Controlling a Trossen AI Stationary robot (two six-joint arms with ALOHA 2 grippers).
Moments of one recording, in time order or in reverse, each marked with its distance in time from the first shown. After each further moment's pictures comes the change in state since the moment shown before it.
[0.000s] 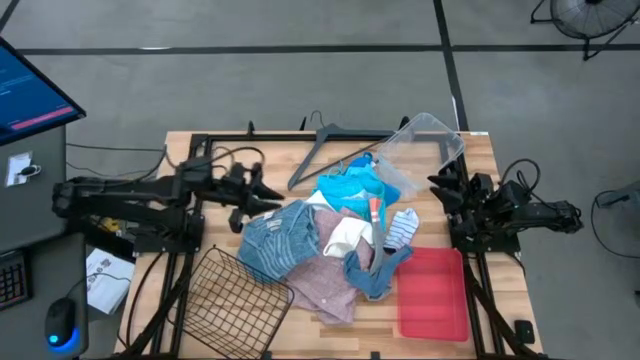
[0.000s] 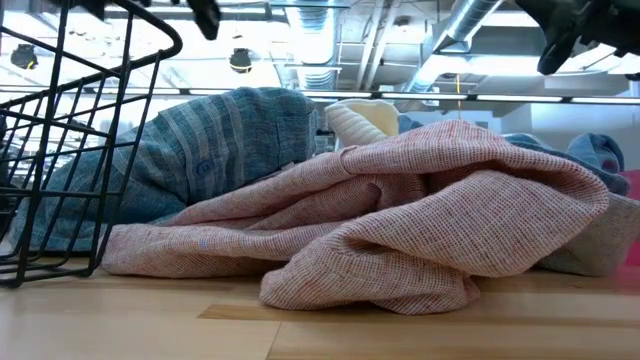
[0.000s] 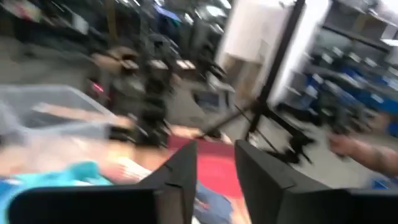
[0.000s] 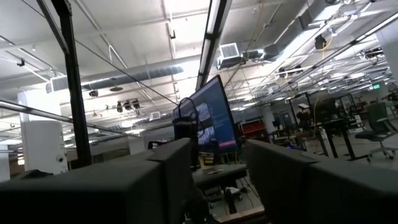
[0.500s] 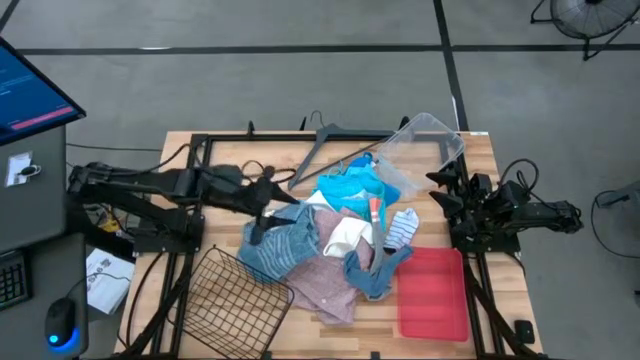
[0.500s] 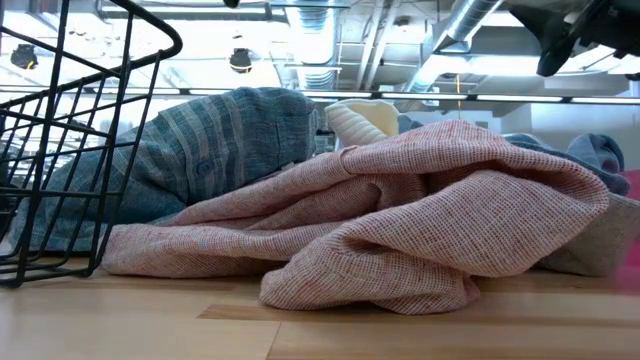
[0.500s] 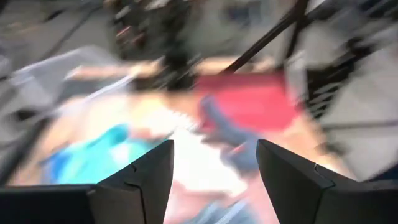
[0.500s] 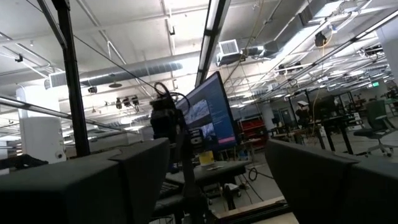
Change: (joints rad) left arm -0.206 0.230 0.417 -0.586 -0.382 0.272; right arm 0.000 0.000 0.000 -0.013 0.000 0.000
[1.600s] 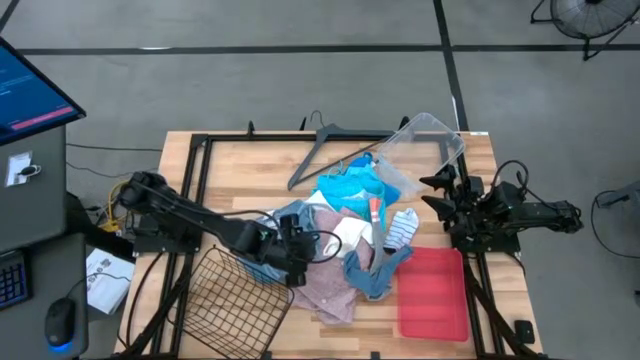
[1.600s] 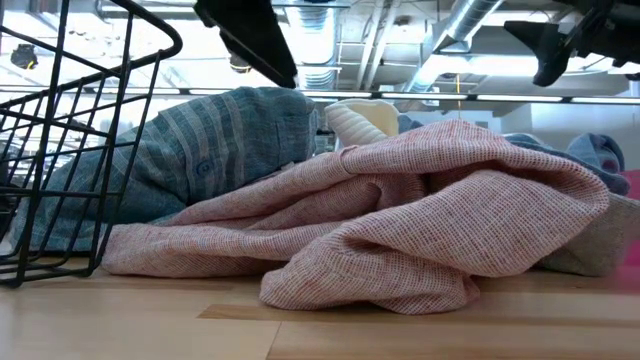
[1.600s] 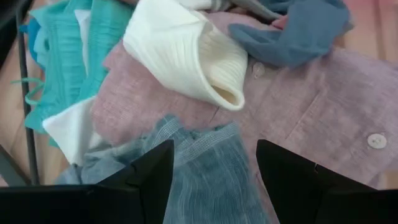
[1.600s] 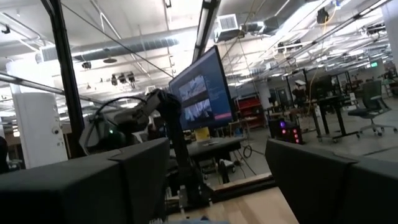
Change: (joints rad) left arm -0.271 0.546 0.233 -0.303 -0.388 -0.336; right arm 0.001 0.000 0.000 -0.106 -0.003 0.001
